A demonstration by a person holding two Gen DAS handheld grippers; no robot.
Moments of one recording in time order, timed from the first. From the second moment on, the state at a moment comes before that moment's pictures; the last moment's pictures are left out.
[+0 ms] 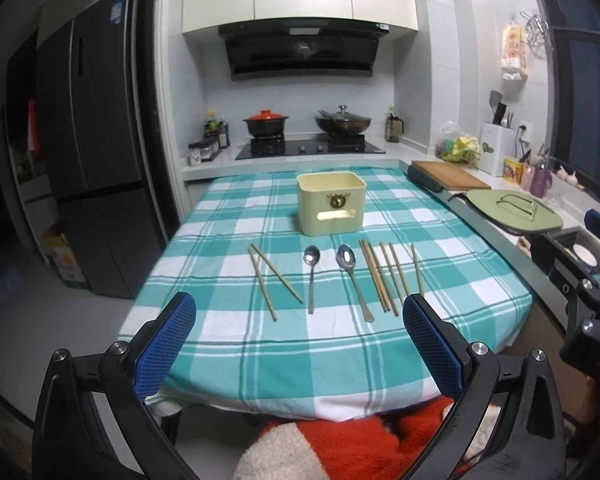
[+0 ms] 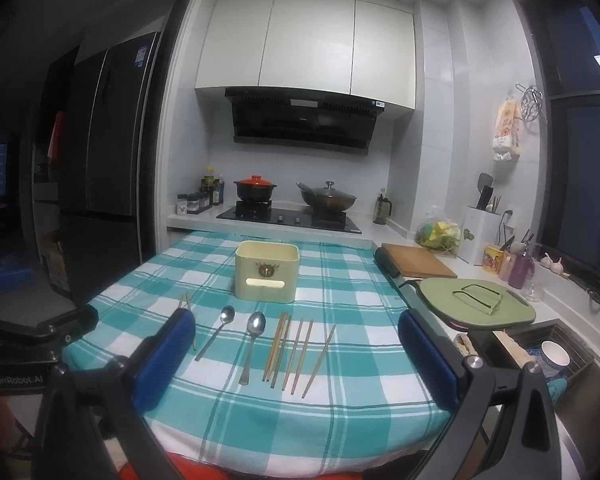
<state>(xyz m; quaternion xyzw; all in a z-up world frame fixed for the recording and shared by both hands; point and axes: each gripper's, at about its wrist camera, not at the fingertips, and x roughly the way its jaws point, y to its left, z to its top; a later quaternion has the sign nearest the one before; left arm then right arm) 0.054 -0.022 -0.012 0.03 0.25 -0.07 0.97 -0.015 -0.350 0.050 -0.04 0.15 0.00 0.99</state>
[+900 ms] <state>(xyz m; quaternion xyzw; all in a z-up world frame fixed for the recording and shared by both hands) 0.142 0.011 -0.056 0.00 0.29 -0.01 0.96 0.065 -0.368 0.020 -0.01 0.20 0.00 0.98</state>
